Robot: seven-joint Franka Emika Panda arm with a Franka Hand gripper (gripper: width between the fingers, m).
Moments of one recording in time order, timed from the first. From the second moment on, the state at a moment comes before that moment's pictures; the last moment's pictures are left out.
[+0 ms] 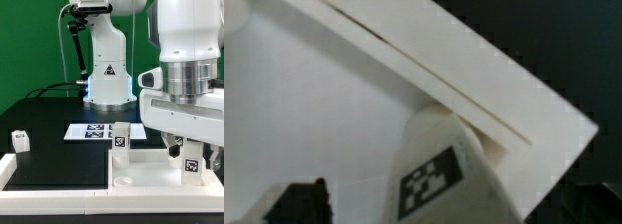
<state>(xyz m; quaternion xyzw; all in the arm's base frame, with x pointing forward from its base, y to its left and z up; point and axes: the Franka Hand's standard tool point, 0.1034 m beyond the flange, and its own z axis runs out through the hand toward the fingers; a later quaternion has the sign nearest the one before) 0.620 0.121 0.059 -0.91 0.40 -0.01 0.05</state>
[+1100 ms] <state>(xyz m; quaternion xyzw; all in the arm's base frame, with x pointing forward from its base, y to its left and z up) 0.626 0.120 0.059 -0.77 0.64 0.02 0.04</state>
